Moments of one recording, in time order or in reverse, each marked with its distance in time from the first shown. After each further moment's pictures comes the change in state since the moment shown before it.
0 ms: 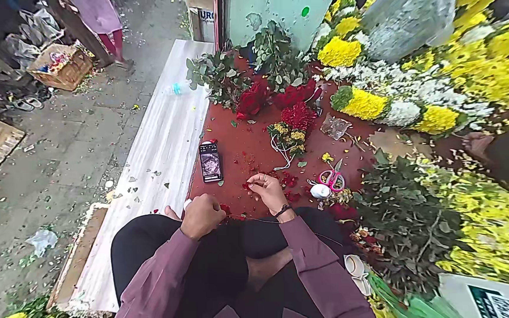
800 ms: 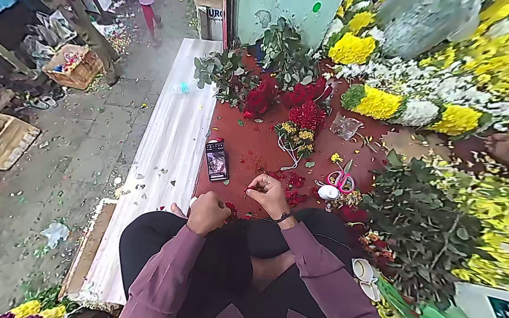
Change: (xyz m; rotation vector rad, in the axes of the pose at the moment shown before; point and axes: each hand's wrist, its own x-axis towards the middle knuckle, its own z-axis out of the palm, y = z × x) left_hand 0.004 -0.002 0.000 -0.007 0.009 -0.024; right_hand -0.013 -0.005 0.022 -0.106 0.038 -0.249
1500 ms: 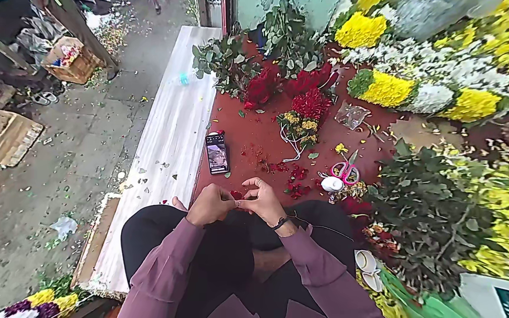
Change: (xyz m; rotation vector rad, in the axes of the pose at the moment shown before) left_hand 0.005 -0.007 0.005 -0.303 -0.097 0.194; right_hand -0.034 -0.022 0.023 0.039 -0.143 0.331
